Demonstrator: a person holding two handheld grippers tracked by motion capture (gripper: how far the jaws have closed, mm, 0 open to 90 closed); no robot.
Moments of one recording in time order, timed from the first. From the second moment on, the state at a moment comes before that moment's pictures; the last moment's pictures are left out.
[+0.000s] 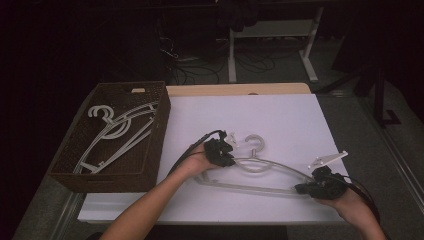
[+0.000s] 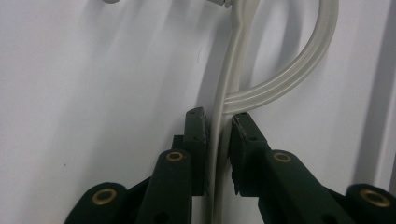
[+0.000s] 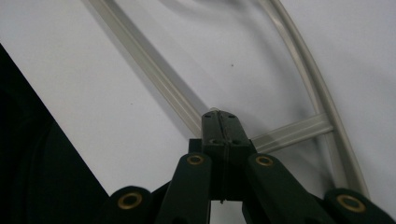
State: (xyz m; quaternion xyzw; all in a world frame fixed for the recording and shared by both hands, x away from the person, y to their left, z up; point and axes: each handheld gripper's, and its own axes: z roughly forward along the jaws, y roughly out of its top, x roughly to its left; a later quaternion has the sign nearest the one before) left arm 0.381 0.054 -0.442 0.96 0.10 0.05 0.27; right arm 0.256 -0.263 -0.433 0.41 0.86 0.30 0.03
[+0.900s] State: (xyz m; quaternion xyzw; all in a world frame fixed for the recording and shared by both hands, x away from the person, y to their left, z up) left arm 0.396 0.123 -0.355 0.90 0.25 0.12 0.33; right arm 0.296 -0.230 -0.416 0.40 0.83 0.37 0.10
